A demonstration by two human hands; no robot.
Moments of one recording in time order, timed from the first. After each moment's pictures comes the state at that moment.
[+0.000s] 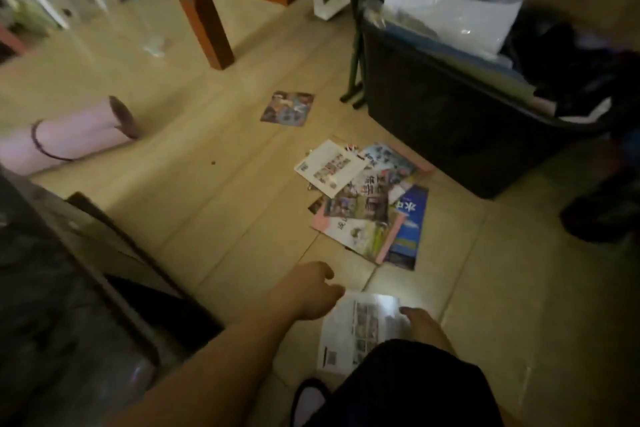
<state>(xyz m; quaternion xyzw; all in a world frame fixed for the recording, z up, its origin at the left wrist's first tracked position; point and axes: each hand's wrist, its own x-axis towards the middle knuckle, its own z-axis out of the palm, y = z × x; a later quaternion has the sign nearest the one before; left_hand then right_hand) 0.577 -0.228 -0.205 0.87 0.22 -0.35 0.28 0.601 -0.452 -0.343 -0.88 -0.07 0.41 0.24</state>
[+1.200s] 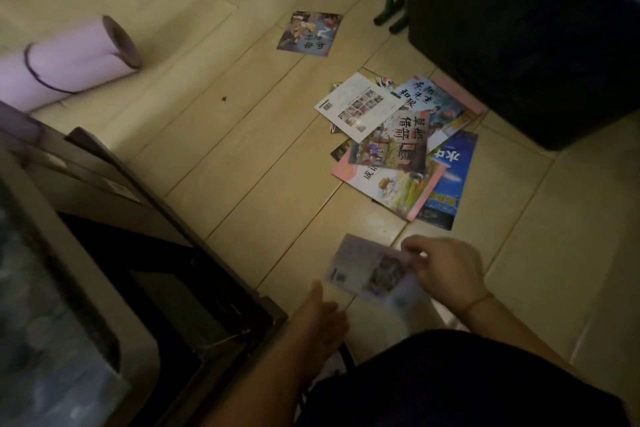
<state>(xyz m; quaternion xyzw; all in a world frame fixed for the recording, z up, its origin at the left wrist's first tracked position) 0.489 -0.248 -0.323 0.32 0.59 -0.19 0.71 0.642 -0.408 -0.340 -0.94 -0.28 0.11 0.14</state>
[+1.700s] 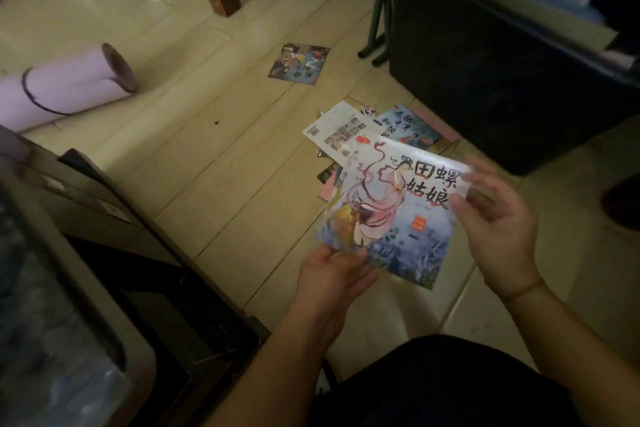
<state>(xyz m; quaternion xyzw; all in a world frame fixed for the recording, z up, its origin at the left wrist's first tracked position) 0.563 -0.266 -0.241 0.38 0.42 -0.01 0.82 0.694 -0.428 -0.241 -0.71 -0.14 0.02 0.69</state>
